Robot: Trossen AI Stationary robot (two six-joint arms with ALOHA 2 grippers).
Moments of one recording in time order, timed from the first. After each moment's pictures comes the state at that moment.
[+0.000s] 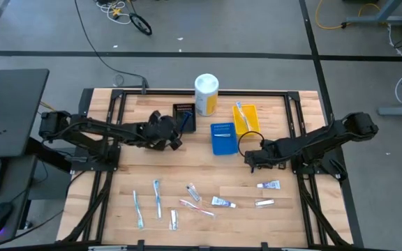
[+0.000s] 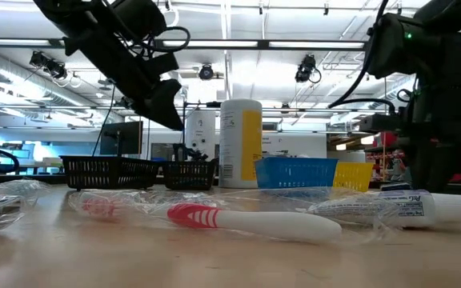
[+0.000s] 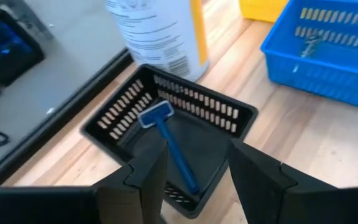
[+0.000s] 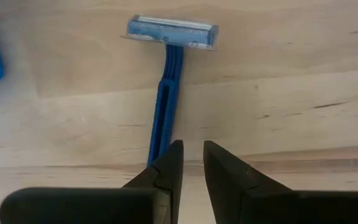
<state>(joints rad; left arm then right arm) 0.09 1.34 0.66 -0.01 -0.59 -0.22 0.17 1.34 0.58 -0.67 0.11 1.85</state>
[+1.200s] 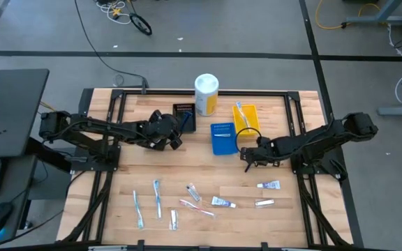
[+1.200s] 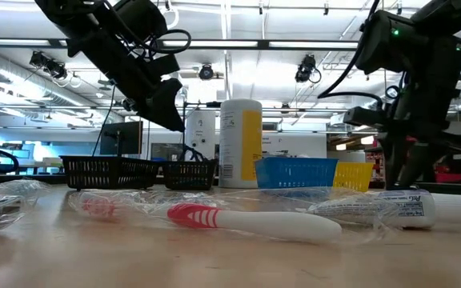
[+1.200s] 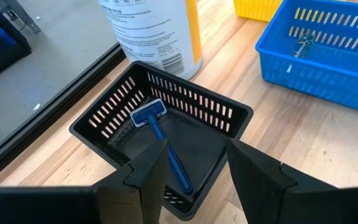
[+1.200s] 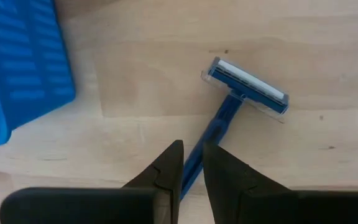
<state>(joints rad) 0.12 1.34 0.66 -0.01 -0.54 -0.23 0.13 1.35 0.58 -0.55 0.20 1.79</state>
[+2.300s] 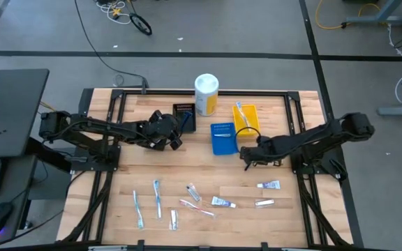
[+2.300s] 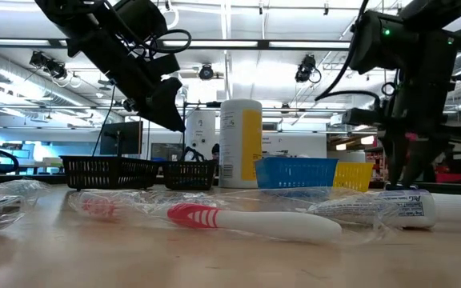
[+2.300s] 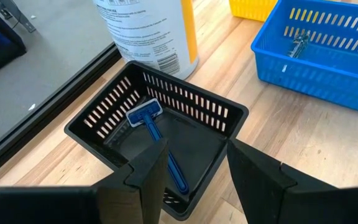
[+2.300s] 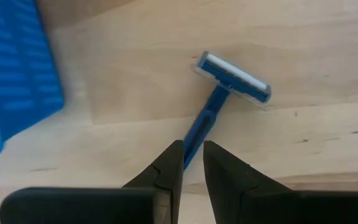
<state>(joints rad) 0.12 1.34 0.66 -0.01 -0.53 -0.23 0.13 1.39 0.66 -0.67 0.18 1.83</state>
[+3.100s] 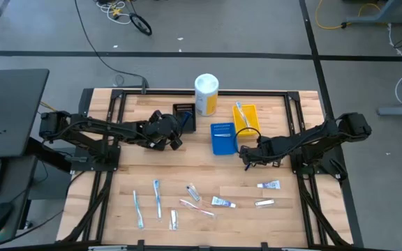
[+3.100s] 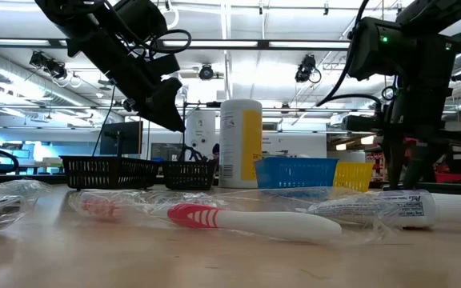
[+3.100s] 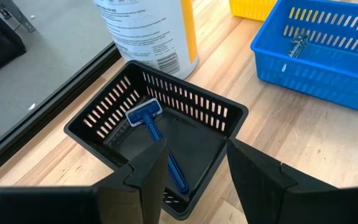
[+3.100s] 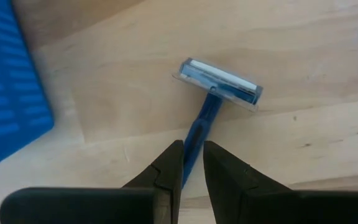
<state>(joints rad) 0.12 1.34 0.66 -0.01 -0.53 -0.23 0.13 1.43 0.66 -0.67 0.20 1.90</state>
